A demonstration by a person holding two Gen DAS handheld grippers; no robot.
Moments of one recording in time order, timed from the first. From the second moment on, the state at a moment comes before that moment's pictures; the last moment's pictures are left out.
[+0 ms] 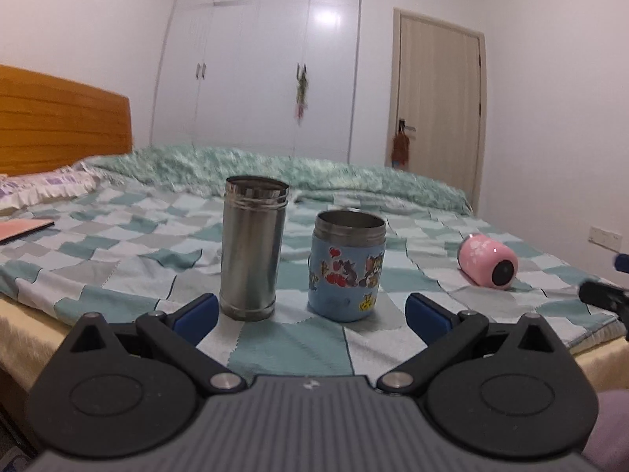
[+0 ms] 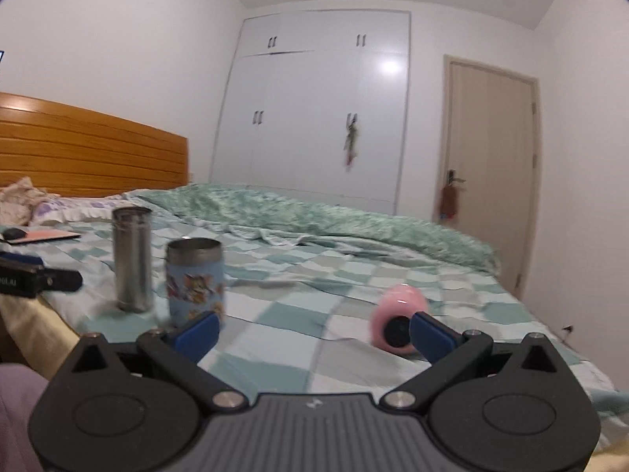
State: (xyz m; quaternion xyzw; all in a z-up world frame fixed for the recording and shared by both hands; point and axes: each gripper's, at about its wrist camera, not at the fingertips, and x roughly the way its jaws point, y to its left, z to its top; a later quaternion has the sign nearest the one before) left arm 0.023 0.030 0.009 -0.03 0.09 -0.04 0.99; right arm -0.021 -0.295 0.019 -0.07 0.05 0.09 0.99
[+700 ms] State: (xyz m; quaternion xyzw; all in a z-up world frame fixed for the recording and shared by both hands) left arm 0.025 0.006 -0.011 -0.01 0.06 -0.02 1.00; right arm -0.024 -0.306 -0.010 -0.05 0.04 0.05 1.00
